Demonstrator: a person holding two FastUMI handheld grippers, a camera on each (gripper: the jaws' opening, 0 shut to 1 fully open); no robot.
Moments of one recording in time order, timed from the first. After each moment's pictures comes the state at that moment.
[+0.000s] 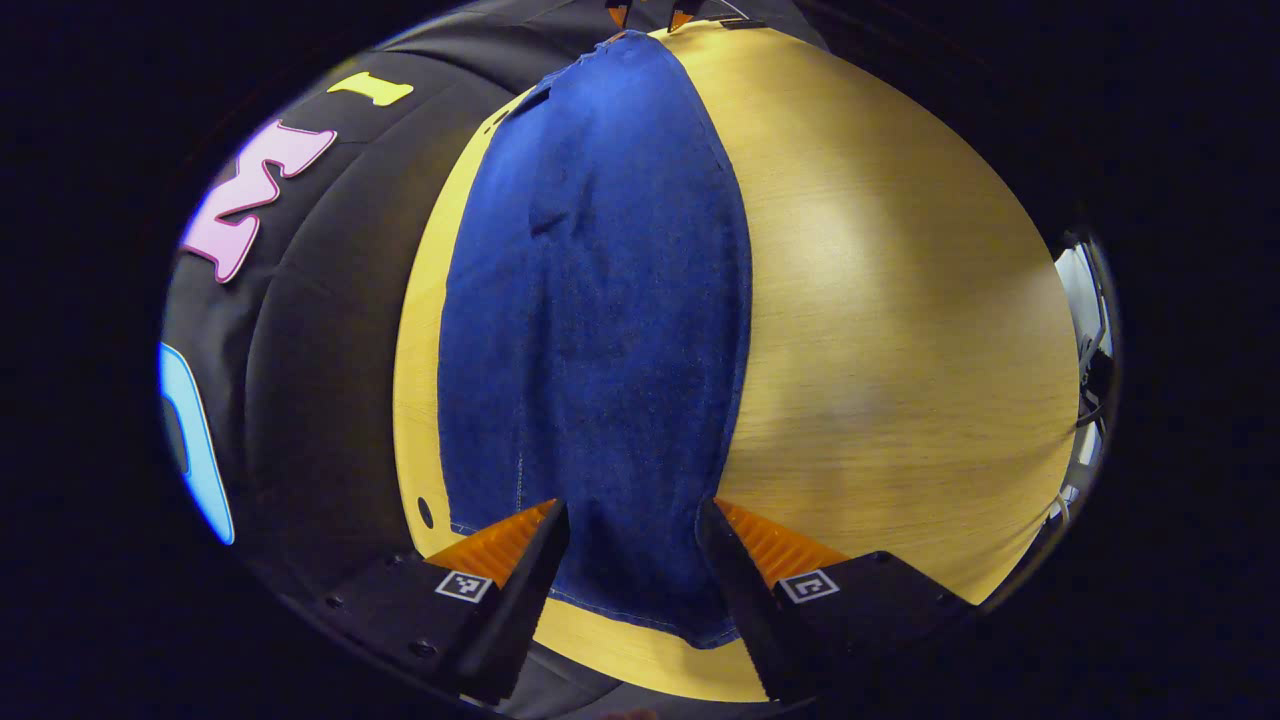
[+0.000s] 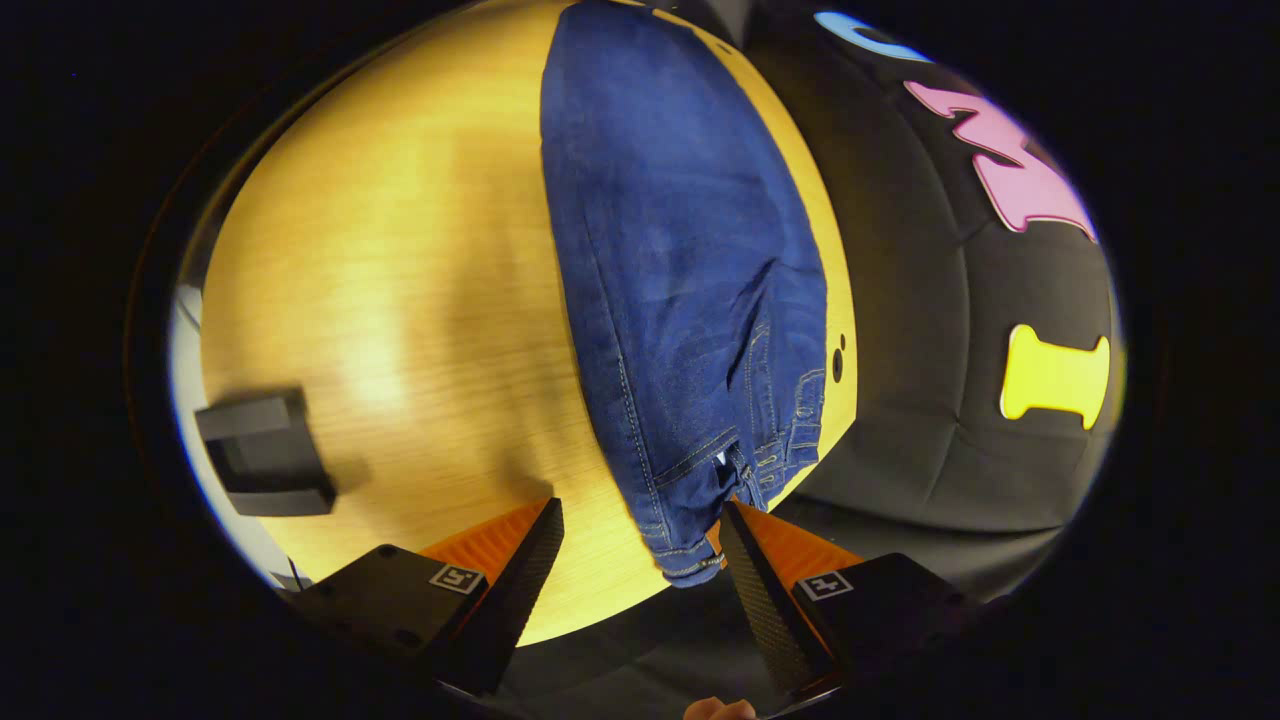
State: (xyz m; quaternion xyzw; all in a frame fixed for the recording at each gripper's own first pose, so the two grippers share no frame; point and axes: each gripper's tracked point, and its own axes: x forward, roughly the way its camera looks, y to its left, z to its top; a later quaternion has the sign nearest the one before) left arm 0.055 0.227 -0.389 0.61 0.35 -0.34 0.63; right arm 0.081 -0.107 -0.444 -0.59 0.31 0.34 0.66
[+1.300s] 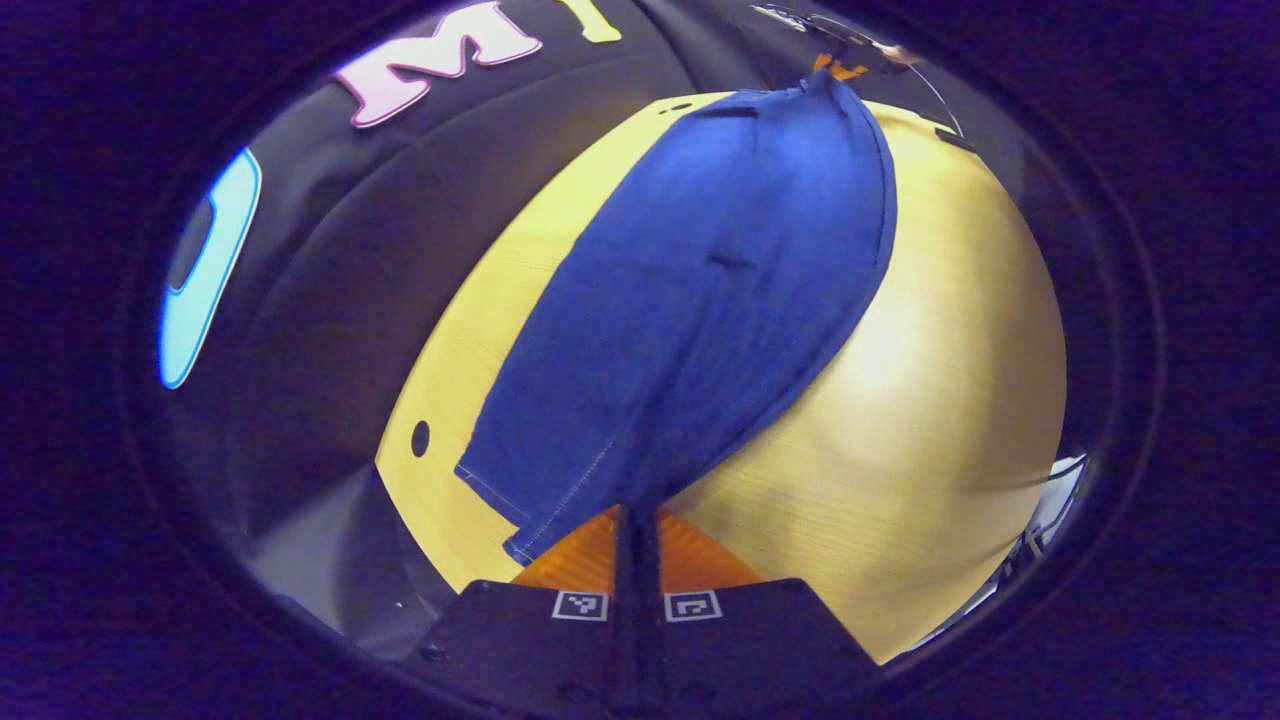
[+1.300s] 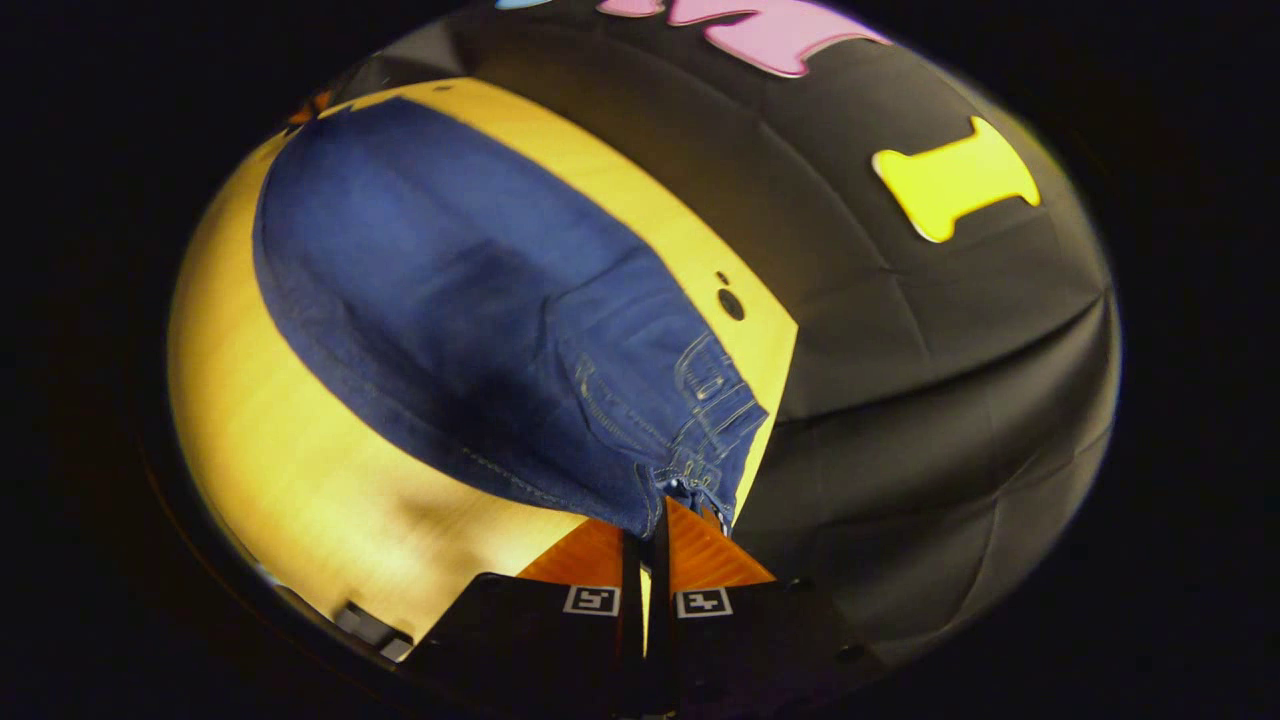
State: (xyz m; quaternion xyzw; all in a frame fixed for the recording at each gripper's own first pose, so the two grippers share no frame) left arm 0.107 0.212 -0.334 0.42 0.41 -0.24 0.78; right arm 0.160 -0.079 -0.347 -0.30 0.37 0.17 0.86
